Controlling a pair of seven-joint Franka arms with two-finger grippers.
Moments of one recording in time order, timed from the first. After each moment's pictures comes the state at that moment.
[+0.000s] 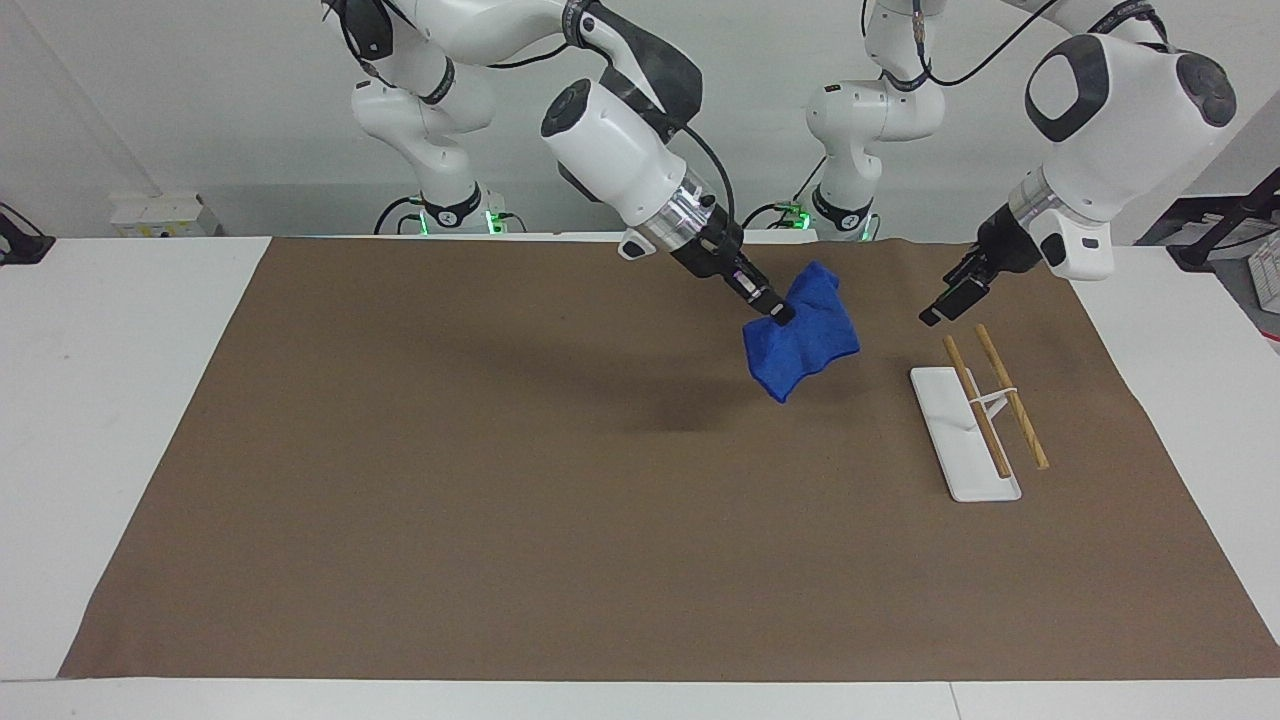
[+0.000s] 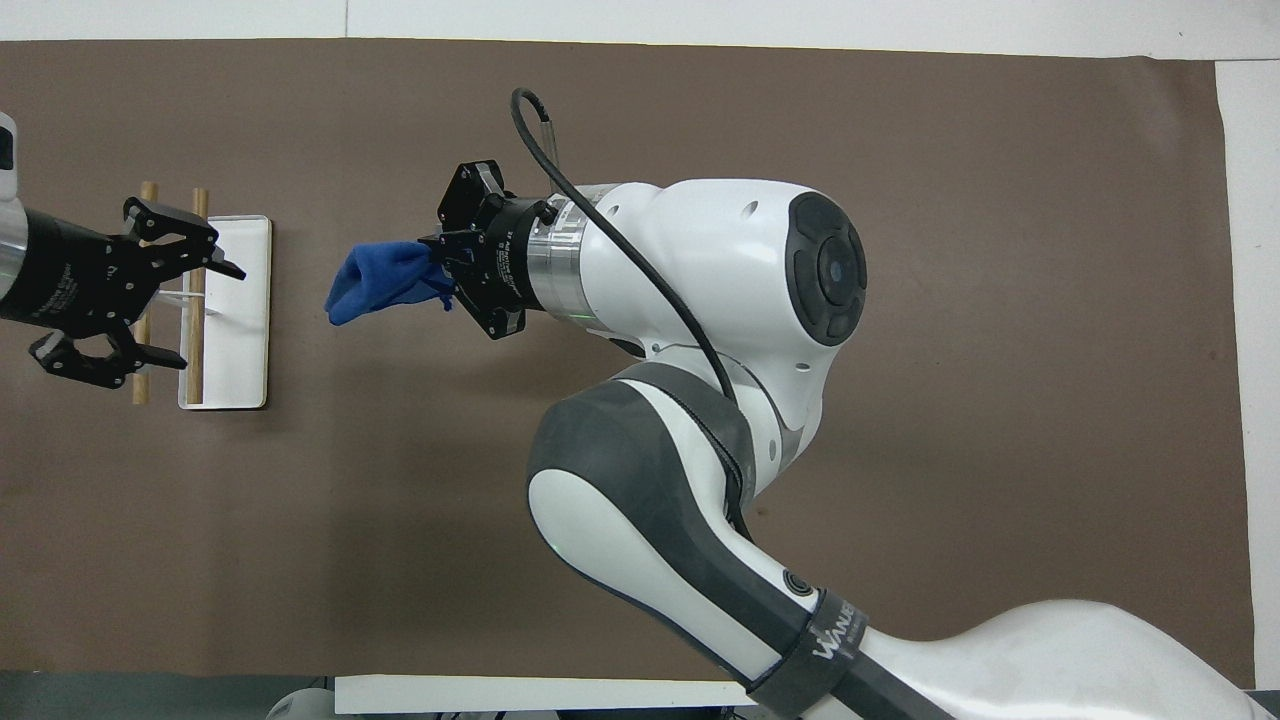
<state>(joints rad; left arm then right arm) -0.09 -0.09 -0.03 -1.89 -0.33 1.75 -1.03 0.14 0.36 0.64 -1.58 0.46 2.58 1.69</state>
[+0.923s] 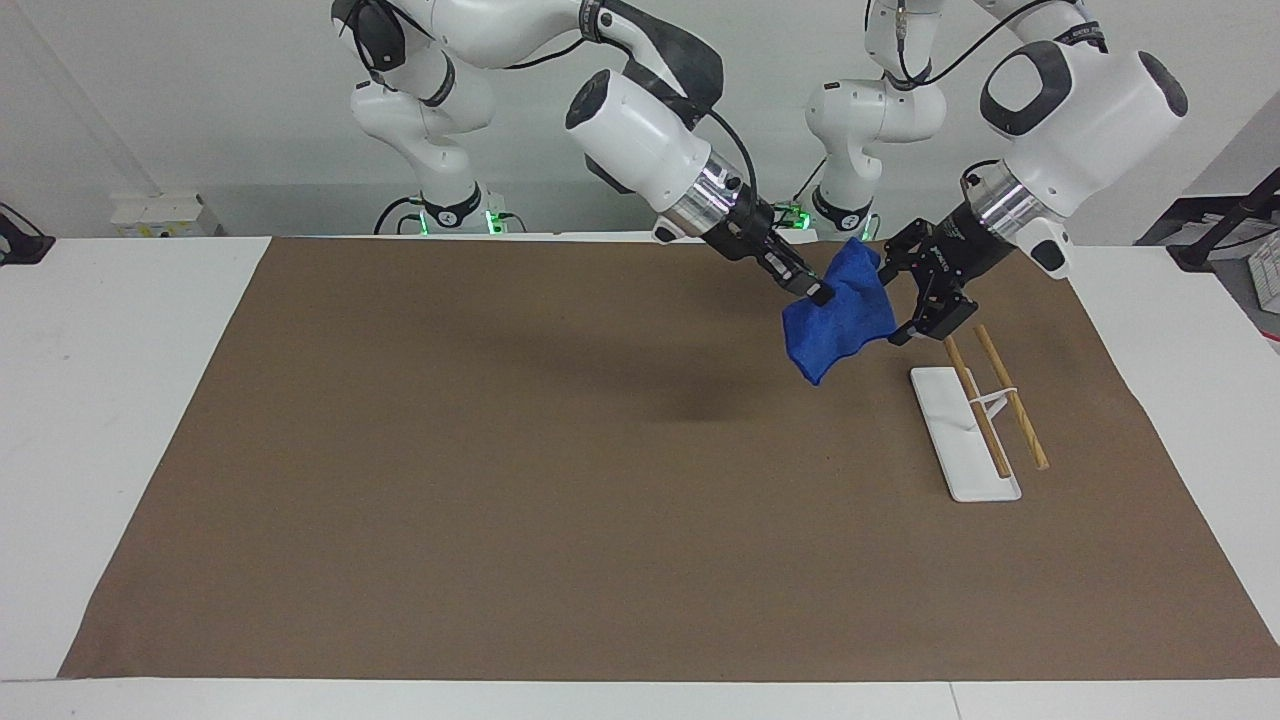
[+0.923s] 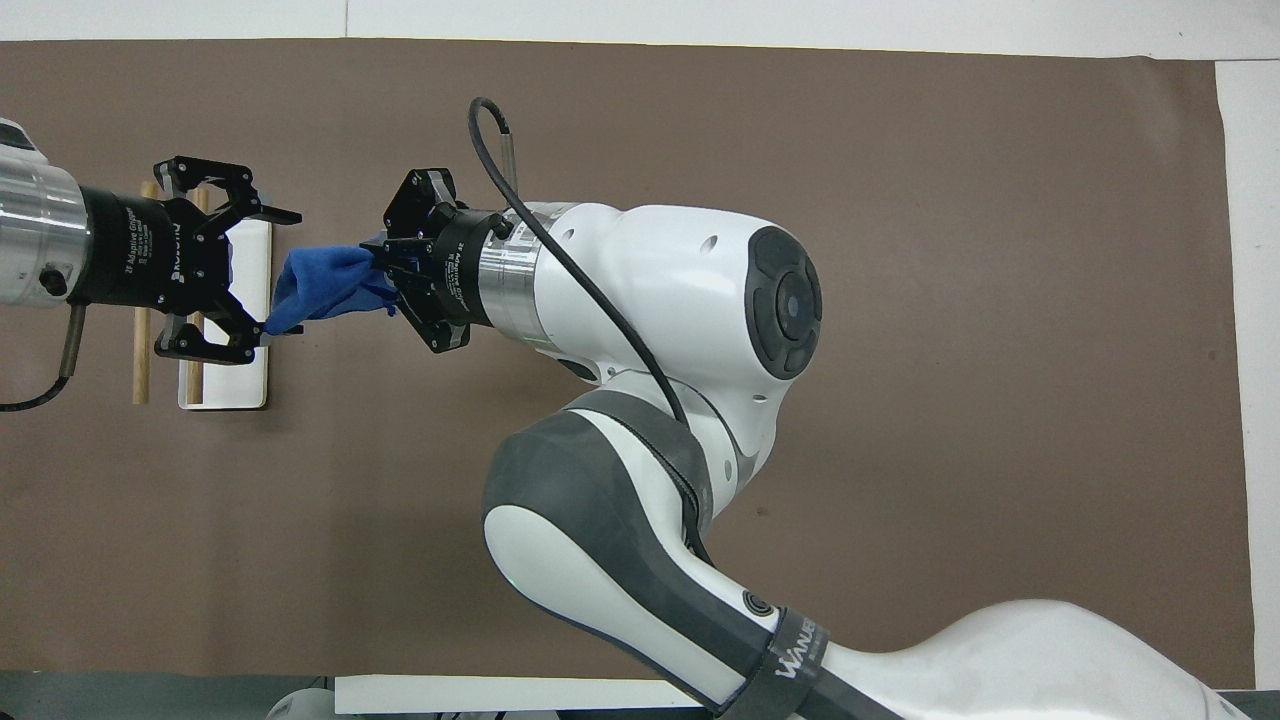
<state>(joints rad) -0.17 -0.10 -0.03 -1.91 -0.51 1.89 -1.53 0.15 0.39 0.69 -1.57 0.47 2.65 1.74</state>
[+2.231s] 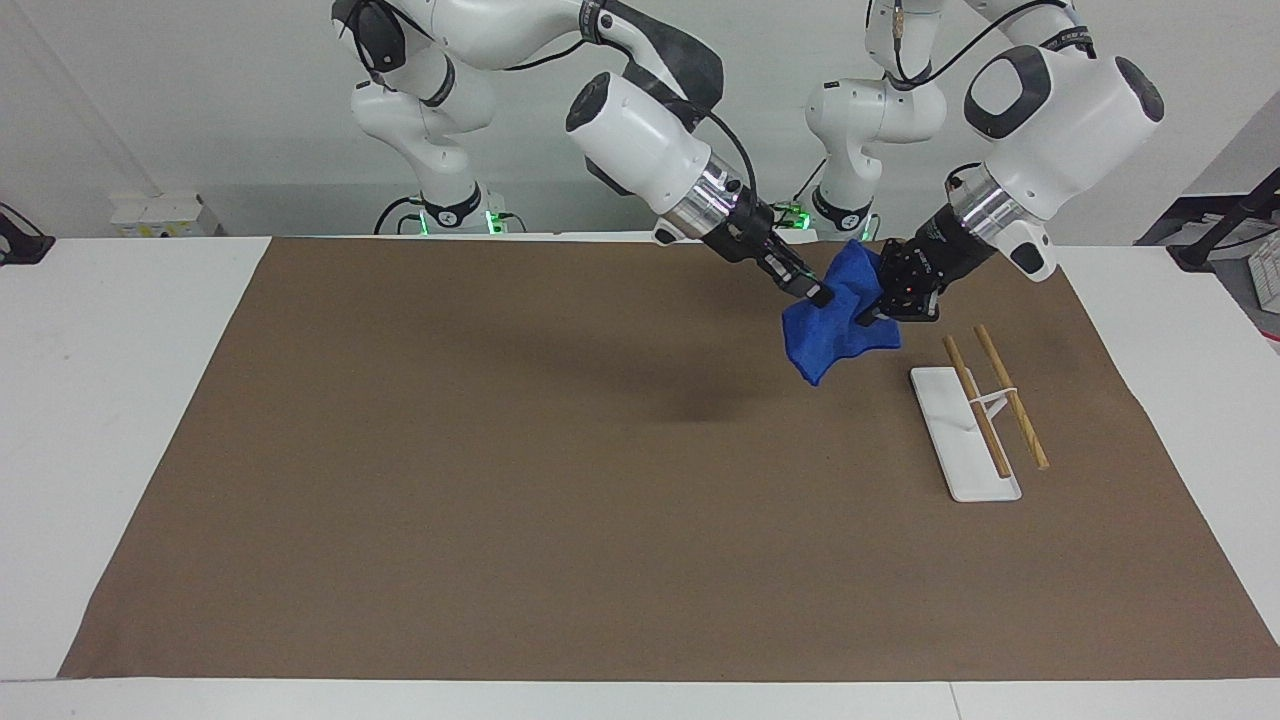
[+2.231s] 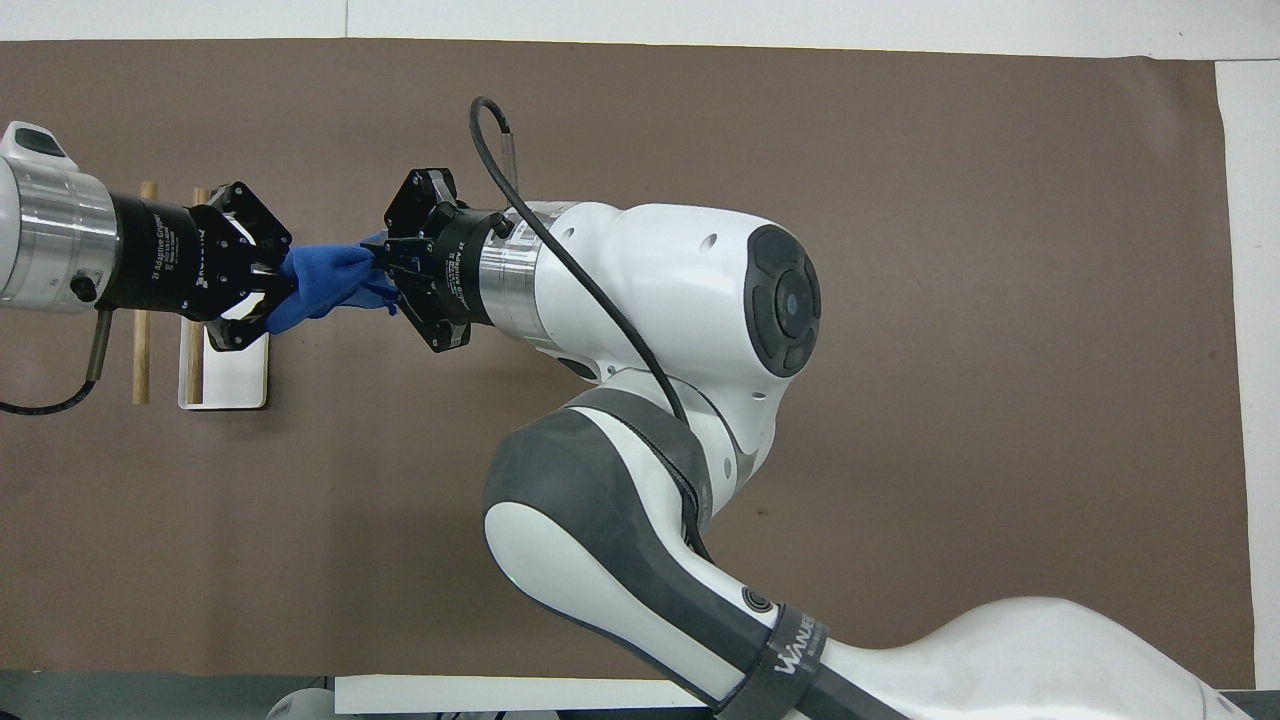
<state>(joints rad) -0.19 -0.10 -0.03 -1.92 -0.51 1.91 -1.54 0.15 0.39 0.69 -1.57 0.47 2.65 1.74</state>
